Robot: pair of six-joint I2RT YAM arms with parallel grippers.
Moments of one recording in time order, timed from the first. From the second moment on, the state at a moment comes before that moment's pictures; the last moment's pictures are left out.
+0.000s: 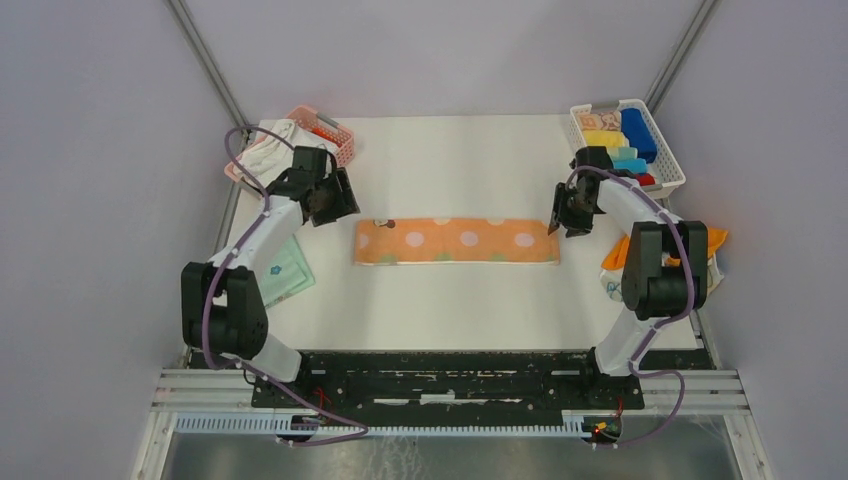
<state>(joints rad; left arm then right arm) -0.16 1.59 1.21 -0.54 0.03 -0.44 0.01 1.77 1.24 -0.67 -0.08 0.24</state>
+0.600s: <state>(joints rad) -0.16 1.37 0.98 -0.54 -0.05 -0.37 0.05 1.90 1.26 -0.70 -0.04 0.21</state>
